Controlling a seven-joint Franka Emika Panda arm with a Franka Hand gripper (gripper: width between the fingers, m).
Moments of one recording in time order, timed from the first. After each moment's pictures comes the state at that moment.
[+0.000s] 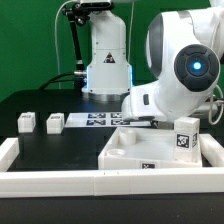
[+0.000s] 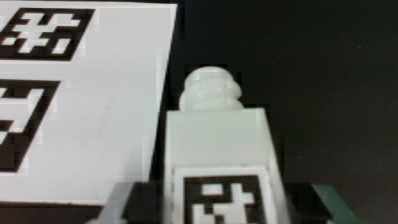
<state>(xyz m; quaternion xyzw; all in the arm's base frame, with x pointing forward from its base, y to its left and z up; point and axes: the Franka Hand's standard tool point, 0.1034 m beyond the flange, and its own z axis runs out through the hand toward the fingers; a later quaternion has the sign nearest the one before) 0.360 0.108 0.005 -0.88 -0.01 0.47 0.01</state>
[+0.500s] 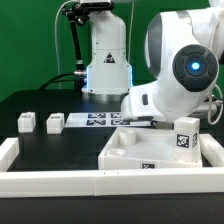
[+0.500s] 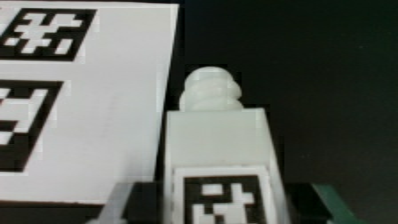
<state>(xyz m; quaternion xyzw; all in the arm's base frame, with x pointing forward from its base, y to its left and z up) 0.361 0.106 0.007 -0.88 -0.01 0.47 0.01</state>
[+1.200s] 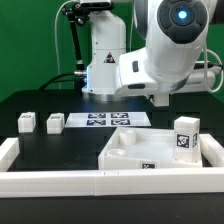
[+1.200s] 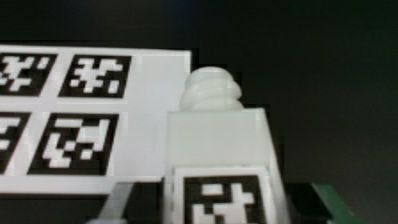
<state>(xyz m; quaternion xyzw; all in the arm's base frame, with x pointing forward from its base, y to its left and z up) 0.391 0.092 0.069 -0.89 0.00 0.45 0.04</state>
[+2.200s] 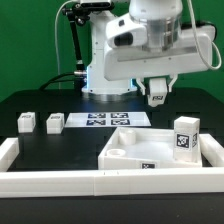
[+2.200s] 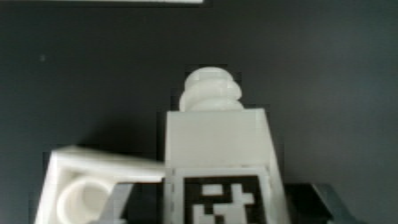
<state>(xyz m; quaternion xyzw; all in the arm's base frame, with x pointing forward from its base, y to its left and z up) 0.456 0.070 0.097 -0.99 0.01 0.13 0.05</state>
